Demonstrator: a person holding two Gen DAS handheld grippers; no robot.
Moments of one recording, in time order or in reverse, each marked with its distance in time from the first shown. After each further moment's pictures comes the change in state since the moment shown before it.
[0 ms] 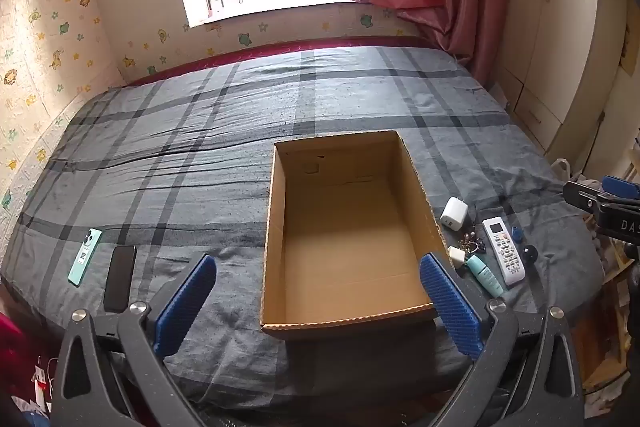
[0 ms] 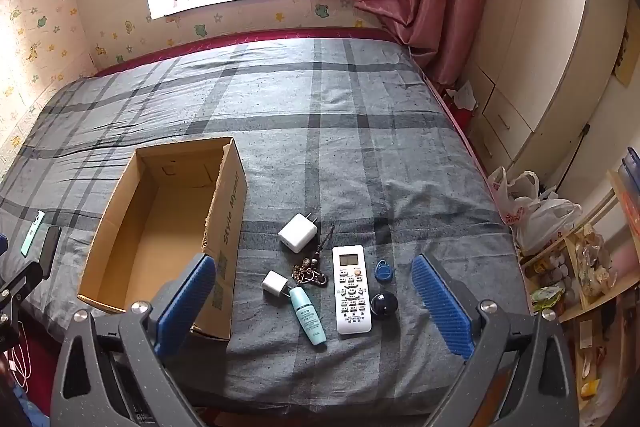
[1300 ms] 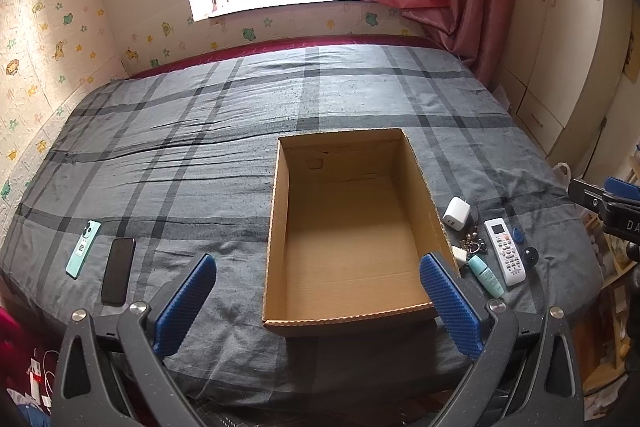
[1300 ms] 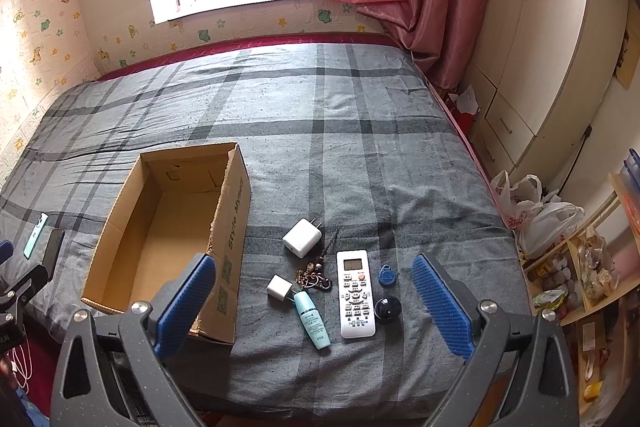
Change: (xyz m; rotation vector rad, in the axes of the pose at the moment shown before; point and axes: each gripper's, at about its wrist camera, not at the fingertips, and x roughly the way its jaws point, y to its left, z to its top) left arm 0.002 0.000 -0.004 -0.022 0.006 -0.001; right arm -0.007 0.003 0.005 0.000 -0.013 0.010
